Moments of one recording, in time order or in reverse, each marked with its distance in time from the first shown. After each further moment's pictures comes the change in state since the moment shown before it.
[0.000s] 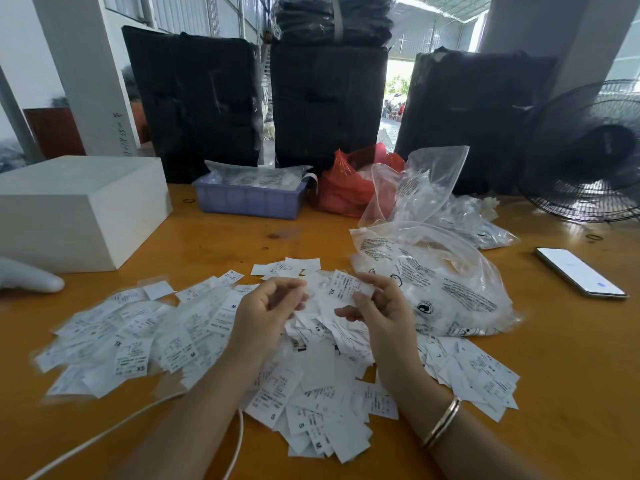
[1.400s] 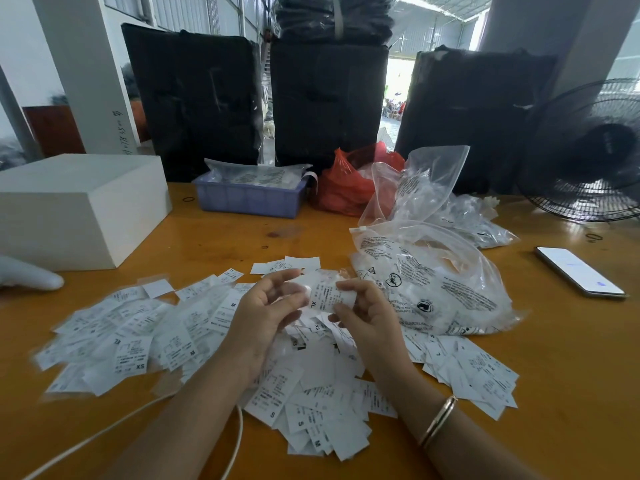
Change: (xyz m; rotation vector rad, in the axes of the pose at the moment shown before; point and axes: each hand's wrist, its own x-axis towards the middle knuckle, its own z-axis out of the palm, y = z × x) left_hand -0.002 0.006 -0.002 -0.302 -0.052 -0.216; right_hand -0.003 0.007 0.004 -0.200 -0.158 -0.039
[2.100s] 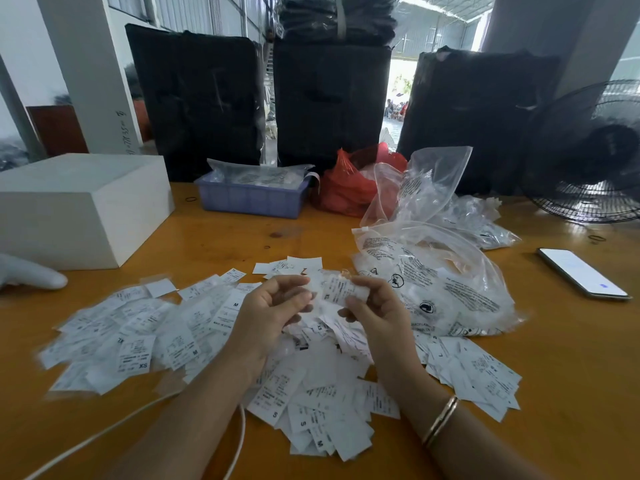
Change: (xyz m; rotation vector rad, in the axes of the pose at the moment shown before) left_hand 0.001 -0.001 0.000 0.122 0.004 0.042; right_hand 0.003 -0.002 -0.005 0.202 0.092 0.088
